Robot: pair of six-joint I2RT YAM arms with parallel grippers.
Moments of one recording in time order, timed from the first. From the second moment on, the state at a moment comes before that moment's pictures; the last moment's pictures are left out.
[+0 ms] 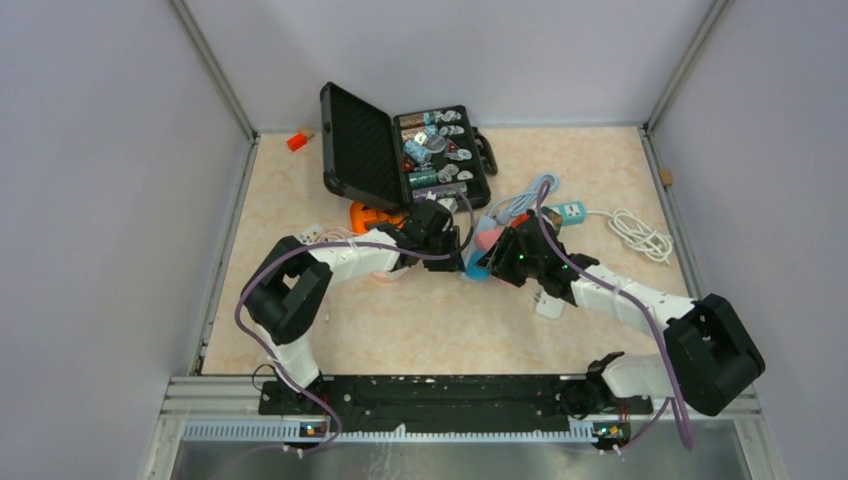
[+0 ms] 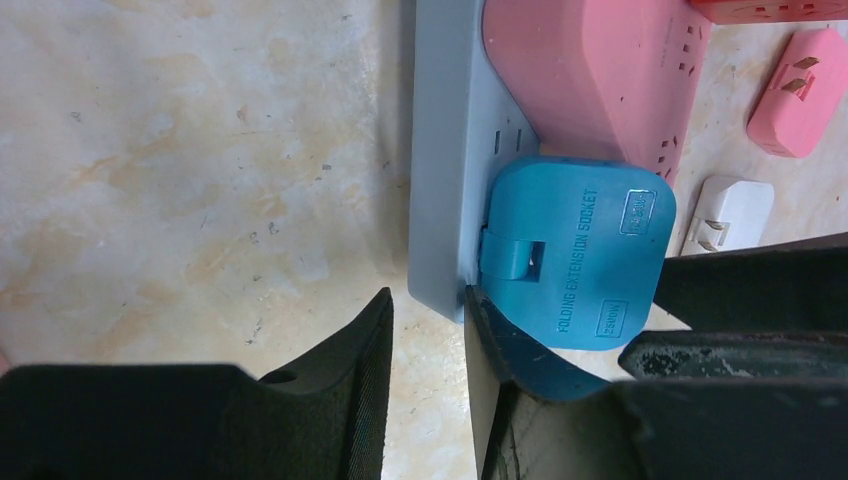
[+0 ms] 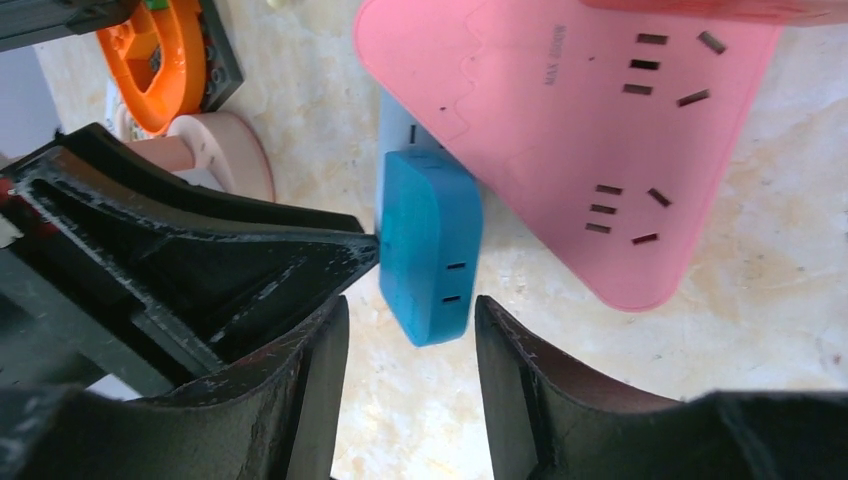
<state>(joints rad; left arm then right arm) -0.75 1.77 1.09 -0.17 0.14 -0.65 0.60 1.28 0.65 -0.11 -0.01 0.98</state>
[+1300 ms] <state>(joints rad) -0.75 1.78 1.05 -0.10 0.19 -0.69 0.66 1.36 0.66 -0.06 0.03 1.05</state>
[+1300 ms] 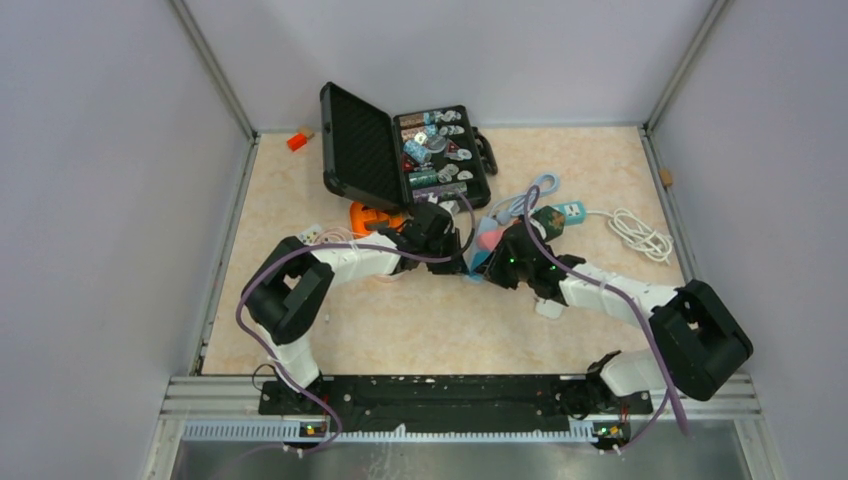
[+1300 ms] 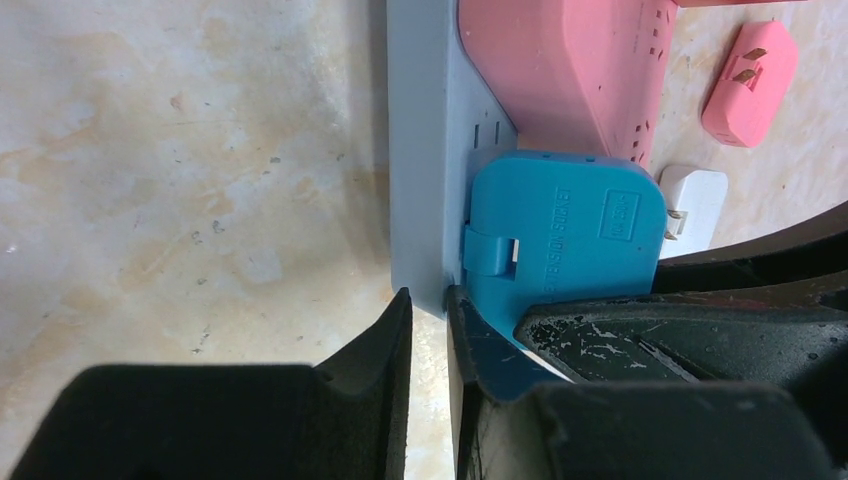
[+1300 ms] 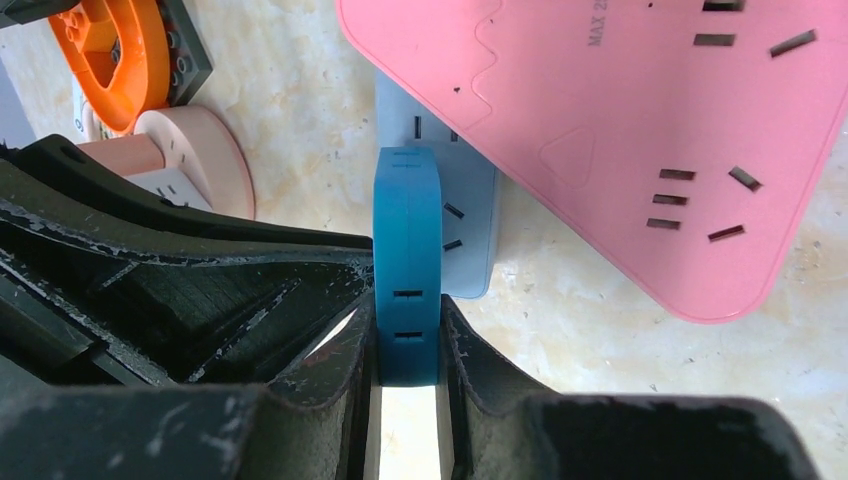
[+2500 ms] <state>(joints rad) -0.74 1.61 1.28 -0.23 0.24 -0.60 0.66 0.70 0.56 -0.67 0.05 1.00</state>
